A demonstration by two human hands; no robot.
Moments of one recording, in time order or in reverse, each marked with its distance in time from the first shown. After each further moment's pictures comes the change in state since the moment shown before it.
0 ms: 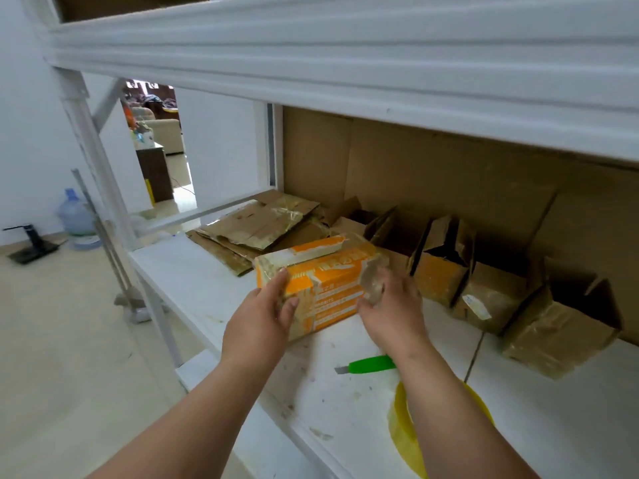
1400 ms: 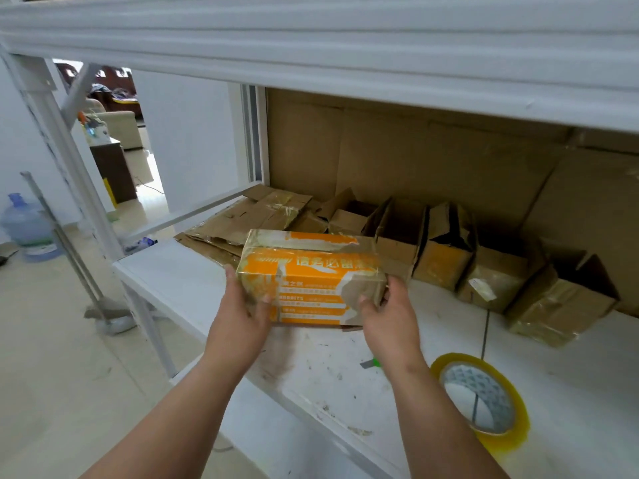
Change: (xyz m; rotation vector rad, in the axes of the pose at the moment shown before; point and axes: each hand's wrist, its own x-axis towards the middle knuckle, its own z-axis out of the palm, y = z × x) left_hand 0.028 -0.049 -0.035 -0.324 -0.082 -0.028; right_hand -0.031 -0.034 0.044 0.394 0.162 0.197
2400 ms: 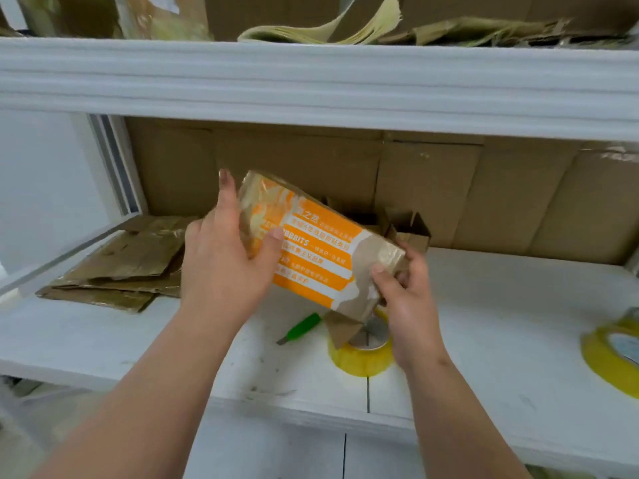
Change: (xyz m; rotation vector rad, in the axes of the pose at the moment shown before) left_hand -0.043 0.144 0.000 0.122 -0.034 0.557; right_hand -0.096 -0.005 -0.129 0.555 0.363 -0.101
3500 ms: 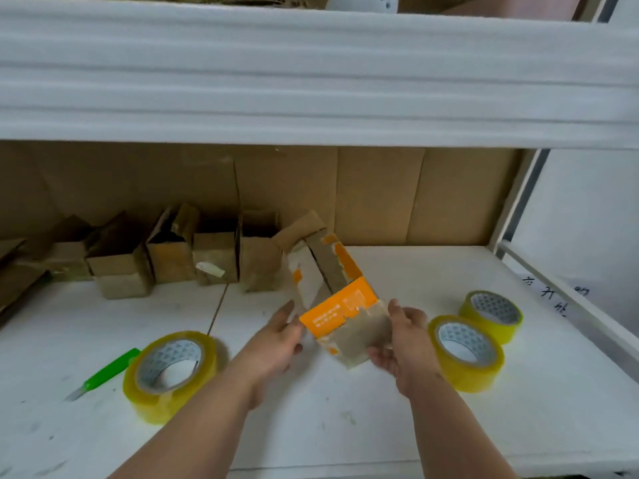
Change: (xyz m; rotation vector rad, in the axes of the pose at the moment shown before) left_hand -0.094 0.165 0.251 -0.564 -0.893 -0.553; right_hand 0.071 0.020 -0.276 -0.032 0.390 0.520
